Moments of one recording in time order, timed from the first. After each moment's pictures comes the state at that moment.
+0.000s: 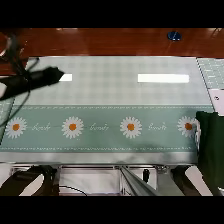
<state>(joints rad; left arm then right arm) -0.10 -0.93 1.00 0.94 -0.69 -1.46 -0.83 -0.95 1.47 -1.21 1.66 1.67</state>
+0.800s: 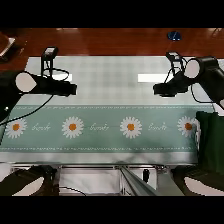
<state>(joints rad) -0.26 -1.13 1.02 1.37 -0.92 -1.56 0.23 -1.32 1.22 -1.56 1.21 1.74</state>
